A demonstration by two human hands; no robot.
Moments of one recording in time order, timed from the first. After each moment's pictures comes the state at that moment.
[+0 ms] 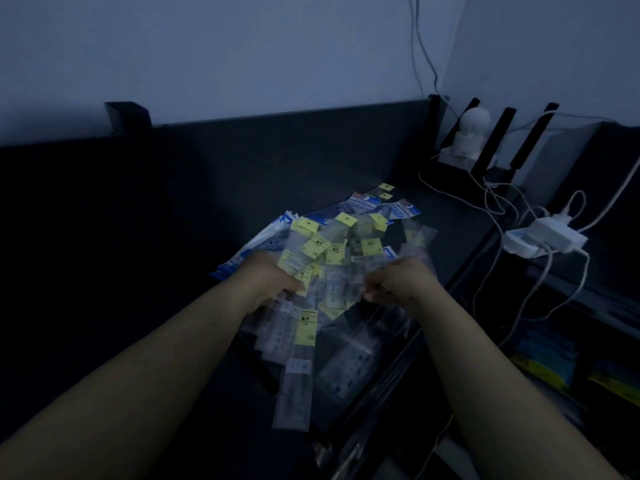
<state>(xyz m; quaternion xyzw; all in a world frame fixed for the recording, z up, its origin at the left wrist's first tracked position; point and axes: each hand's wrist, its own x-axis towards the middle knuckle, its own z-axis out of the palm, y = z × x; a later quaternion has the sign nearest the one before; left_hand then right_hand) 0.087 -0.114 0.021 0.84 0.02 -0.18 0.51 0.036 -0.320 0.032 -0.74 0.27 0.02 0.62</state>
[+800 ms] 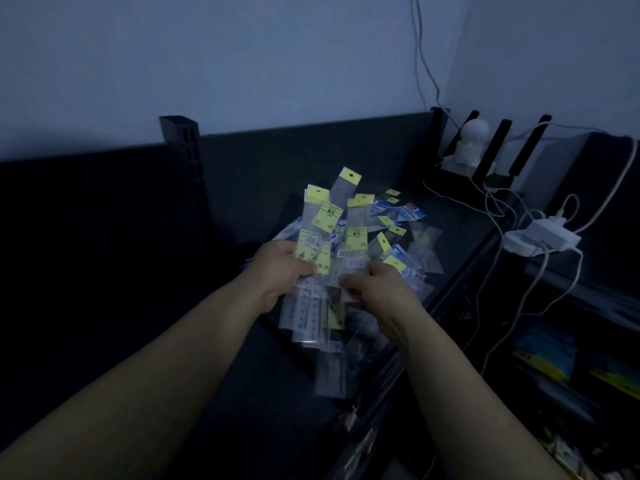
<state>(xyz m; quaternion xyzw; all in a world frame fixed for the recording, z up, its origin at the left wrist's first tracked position) 0.038 -0.090 0.045 0.73 -0.04 -0.15 0.66 -0.010 -0.245 0.030 -0.74 0.16 -0.04 0.65</state>
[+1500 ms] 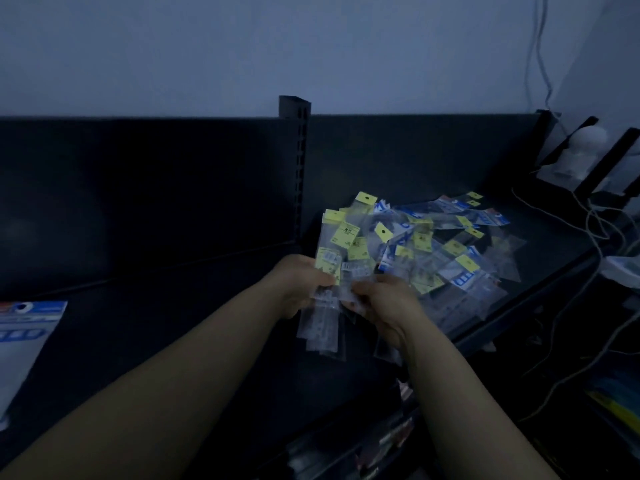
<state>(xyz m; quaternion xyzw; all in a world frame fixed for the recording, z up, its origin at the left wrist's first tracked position) -0.018 -0.019 0.017 0.71 0.11 -0.16 0.68 -0.031 -0.163 0.002 -0.67 0.13 0.08 0.72</state>
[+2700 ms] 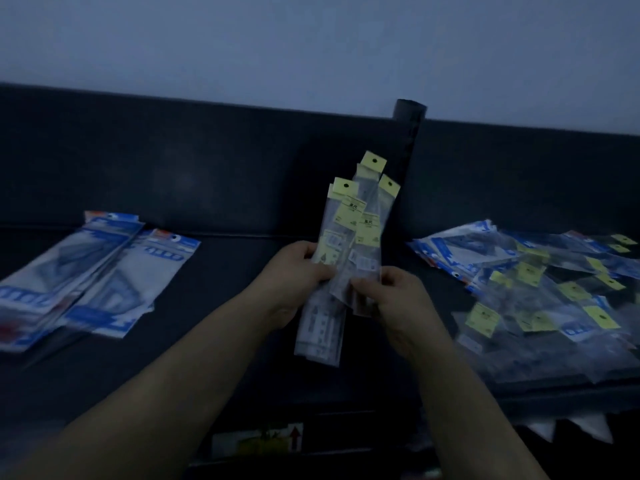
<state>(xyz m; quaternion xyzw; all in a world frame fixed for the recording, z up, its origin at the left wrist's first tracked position) -0.117 0.043 0.034 0.67 0.16 0.05 0.72 -0.066 -0.100 0.011 -0.71 -0.08 0.16 0.68</state>
